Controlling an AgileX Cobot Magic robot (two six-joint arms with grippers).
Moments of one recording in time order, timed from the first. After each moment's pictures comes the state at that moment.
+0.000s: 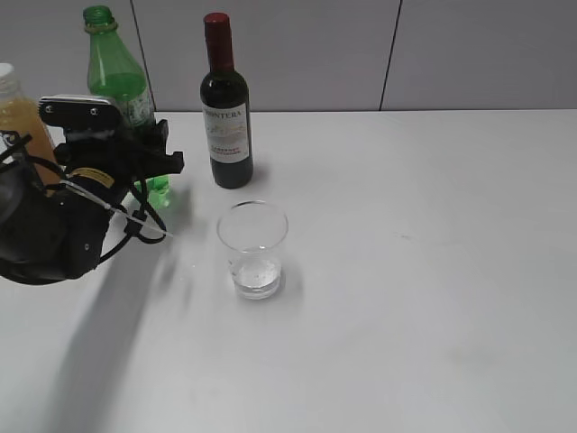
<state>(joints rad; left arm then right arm) -0.39 2.18 -0.86 -0.38 -1.17 0.16 0.09 0.00 -0.41 0.03 0.94 -0.02</state>
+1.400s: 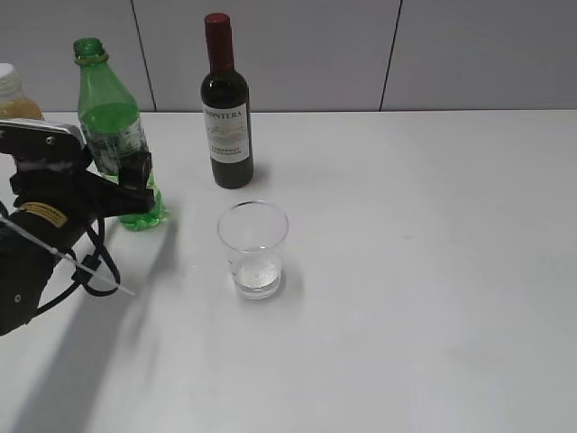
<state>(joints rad) -0.39 2.00 -0.56 -0.32 -1.21 0.16 0.09 0.00 -0.41 0.03 0.94 -0.02</state>
